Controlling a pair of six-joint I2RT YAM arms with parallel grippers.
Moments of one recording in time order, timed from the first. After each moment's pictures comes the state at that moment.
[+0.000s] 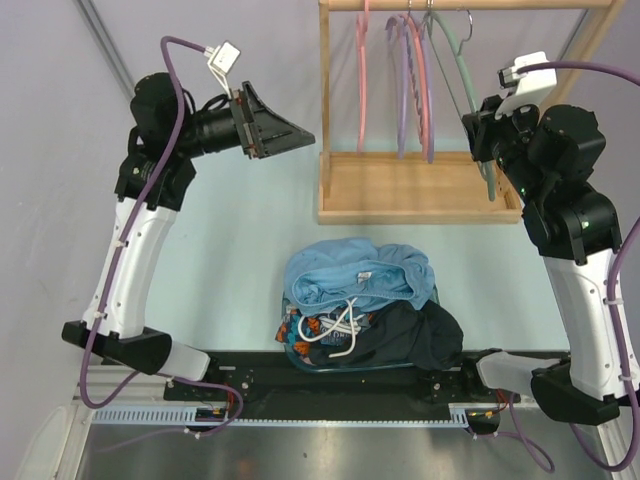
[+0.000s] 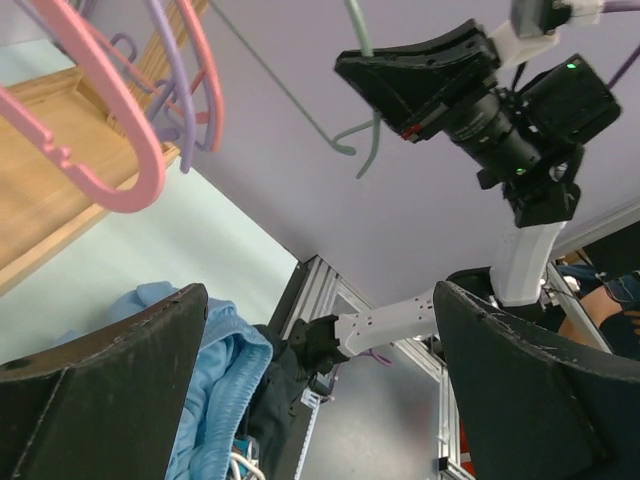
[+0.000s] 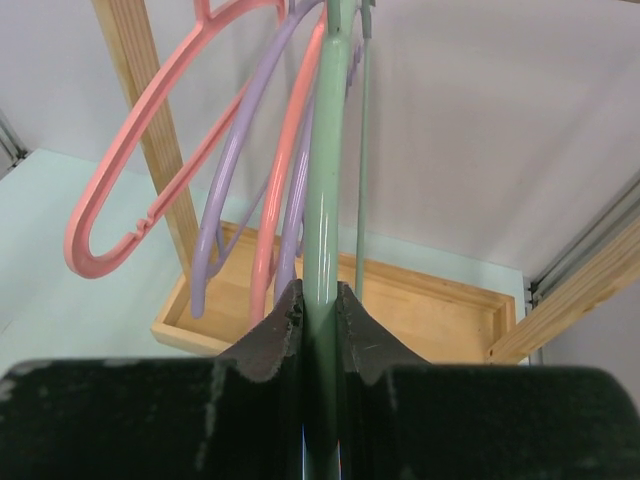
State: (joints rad) left arm -0.32 1.44 1.95 -0.47 0.93 -0.75; right arm 0.34 1.22 1.88 -0.67 0.10 -0.10
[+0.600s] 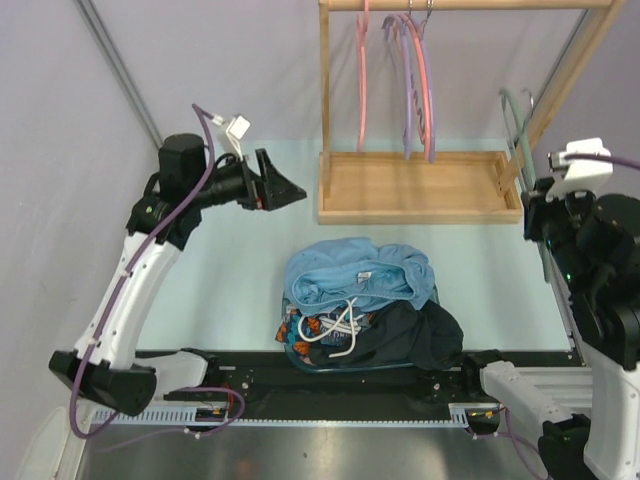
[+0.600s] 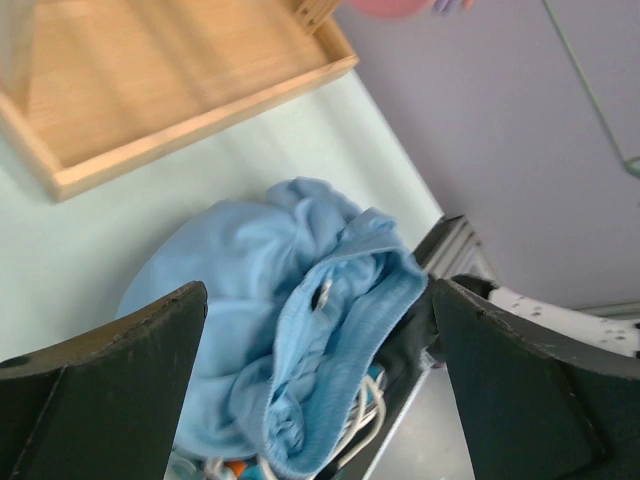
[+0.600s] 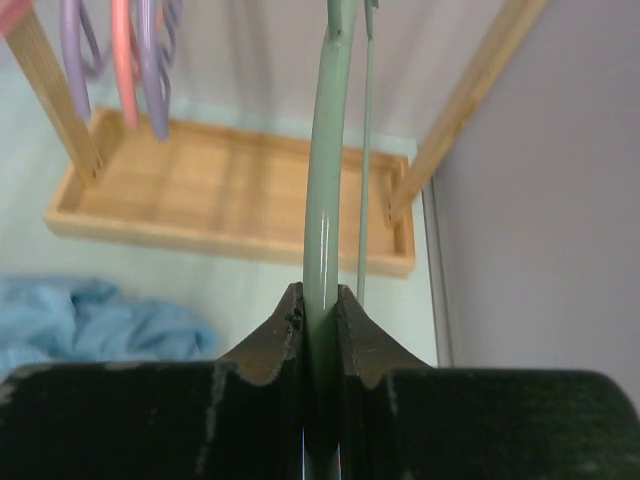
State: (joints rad) left arm -0.31 1.24 1.48 -0.58 0.69 -0.47; right arm 0.24 0.90 1.71 -0.96 0.22 -0.15
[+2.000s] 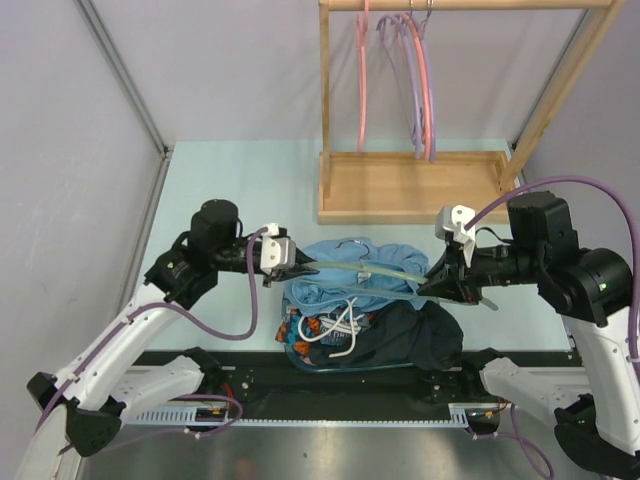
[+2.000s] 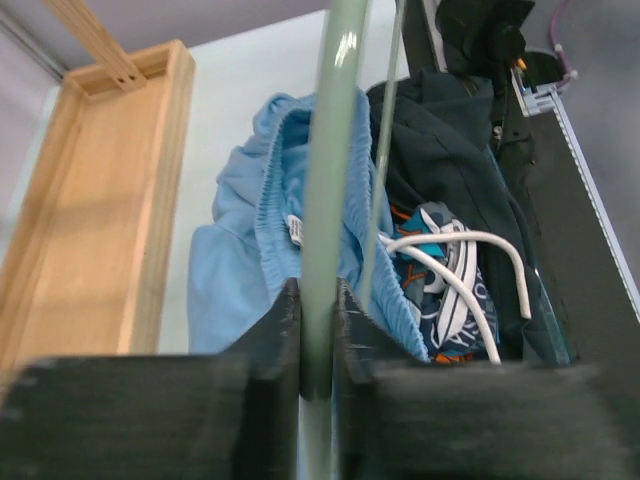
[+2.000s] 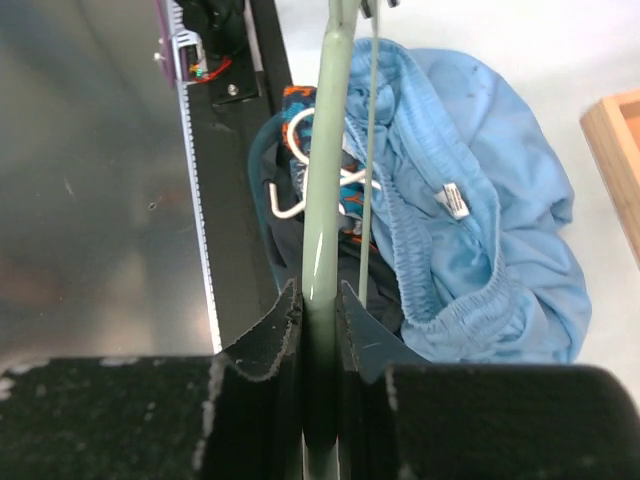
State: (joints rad) left arm -0.62 0.94 1.04 -0.47 0.89 0.59; right arm 0.45 0.95 1.59 -1.35 -0.82 -0.49
